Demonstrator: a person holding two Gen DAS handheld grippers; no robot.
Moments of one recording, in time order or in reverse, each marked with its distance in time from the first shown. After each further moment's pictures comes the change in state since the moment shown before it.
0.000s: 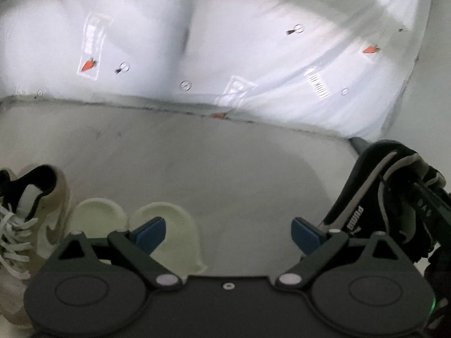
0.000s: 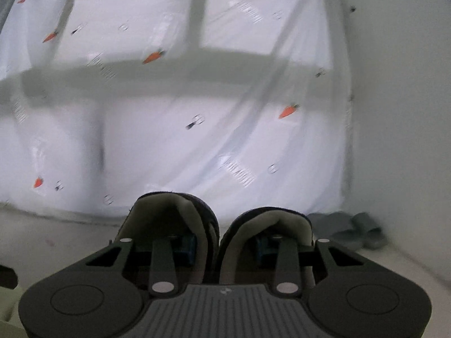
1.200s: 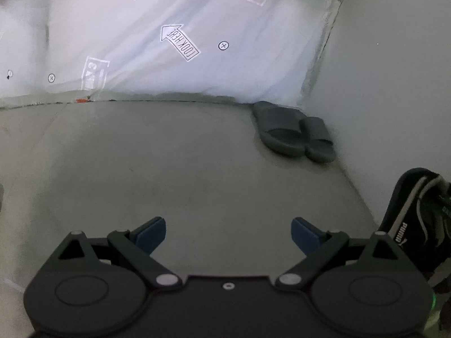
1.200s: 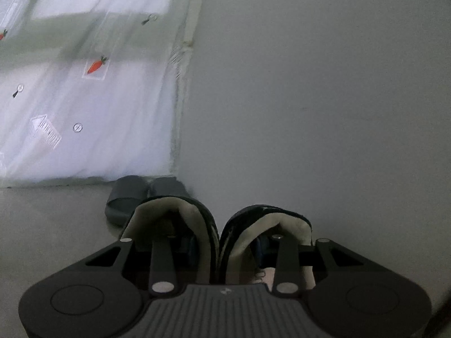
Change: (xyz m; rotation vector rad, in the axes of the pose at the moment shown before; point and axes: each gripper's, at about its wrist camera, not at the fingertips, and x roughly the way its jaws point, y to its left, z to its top) left arm 0.103 -0.321 -0.038 0.079 0.088 -0.073; right arm 0.090 -0.403 -0.025 -0.027 0.236 -0.225
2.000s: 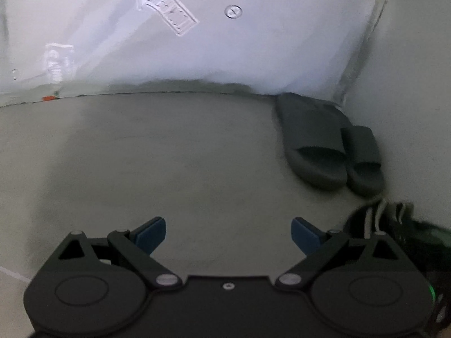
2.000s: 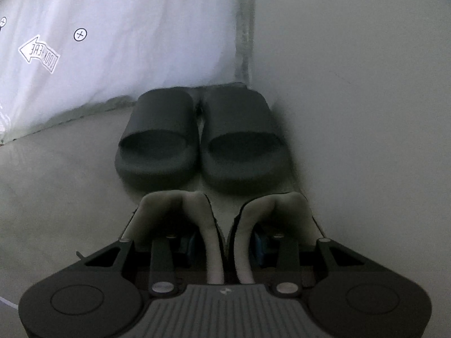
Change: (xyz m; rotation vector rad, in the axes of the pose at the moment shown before) left arm 0.173 -0.016 0.098 -0.032 0.131 0.057; right arm 0.260 0.065 0.014 -0.038 0.393 0.287
